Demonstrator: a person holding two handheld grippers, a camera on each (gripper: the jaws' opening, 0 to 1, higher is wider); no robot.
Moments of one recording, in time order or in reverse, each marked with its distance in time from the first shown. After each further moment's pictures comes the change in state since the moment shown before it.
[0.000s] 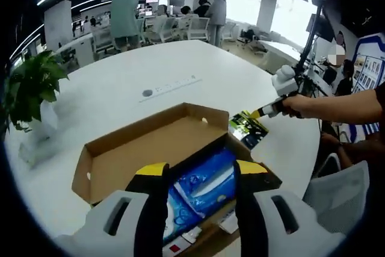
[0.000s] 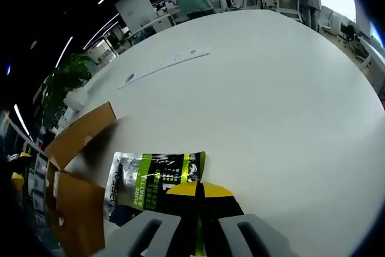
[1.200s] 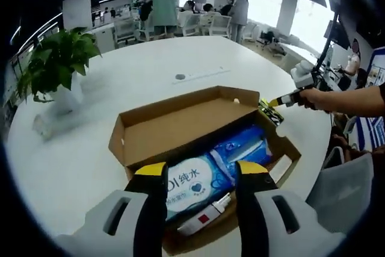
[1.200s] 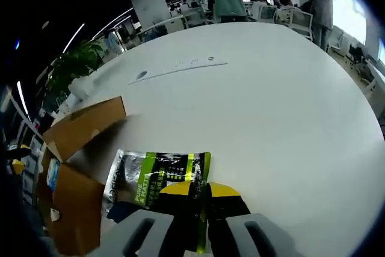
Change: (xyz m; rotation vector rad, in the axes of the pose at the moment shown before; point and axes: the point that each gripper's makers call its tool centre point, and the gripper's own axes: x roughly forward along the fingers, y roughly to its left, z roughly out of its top) left arm -0.045 0.057 -0.047 -0.086 0.016 0.111; right arm -0.003 0.022 0.009 -0.133 -0.053 -0.010
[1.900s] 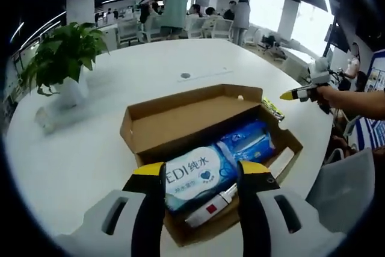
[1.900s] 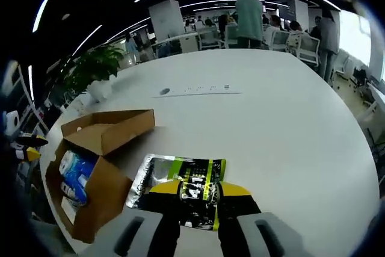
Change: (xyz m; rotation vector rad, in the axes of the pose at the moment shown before) left arm -0.017 0.012 -0.018 -0.011 -0.027 -0.001; right arm -0.058 0.027 0.008 -0.100 -0.123 0.024
